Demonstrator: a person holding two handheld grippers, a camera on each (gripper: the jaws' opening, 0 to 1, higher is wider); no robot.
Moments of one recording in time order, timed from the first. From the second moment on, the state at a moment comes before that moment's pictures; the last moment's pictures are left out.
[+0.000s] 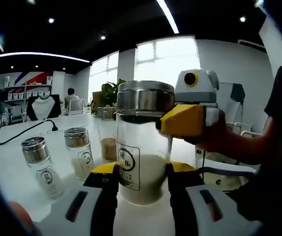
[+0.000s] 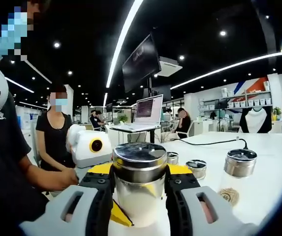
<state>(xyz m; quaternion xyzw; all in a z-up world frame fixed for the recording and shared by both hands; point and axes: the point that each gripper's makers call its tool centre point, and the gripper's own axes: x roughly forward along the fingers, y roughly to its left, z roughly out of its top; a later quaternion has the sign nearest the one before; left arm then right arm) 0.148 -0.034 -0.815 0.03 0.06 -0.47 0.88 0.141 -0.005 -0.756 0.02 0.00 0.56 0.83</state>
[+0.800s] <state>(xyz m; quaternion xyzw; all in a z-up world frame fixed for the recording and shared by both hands) 0.137 -0.041 -0.813 0.02 0.05 -0.53 0.85 0.124 0.010 -0.752 -0.02 -0.03 0.60 0.80</state>
